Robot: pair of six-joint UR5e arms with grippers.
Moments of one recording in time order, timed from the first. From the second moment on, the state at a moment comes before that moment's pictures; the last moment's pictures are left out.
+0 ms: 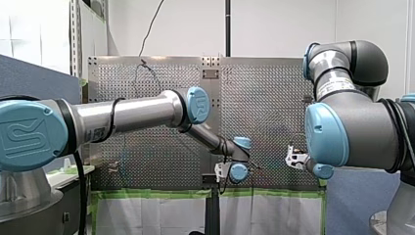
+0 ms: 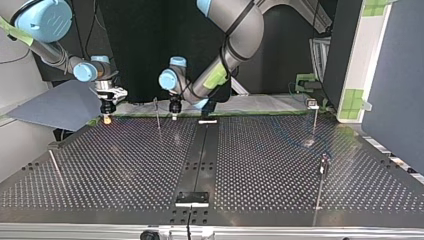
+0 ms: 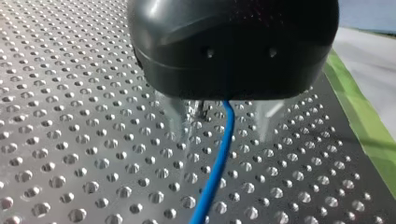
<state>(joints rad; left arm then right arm) -0.73 -2.98 -0.65 -2.81 -2.10 -1.73 1.57 -0.54 1.50 -1.01 1.19 1.69</state>
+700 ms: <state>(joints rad) -0.75 -2.90 -0.77 -2.90 -1.99 -1.68 1.58 -0.54 1.50 -1.00 1.19 1.69</state>
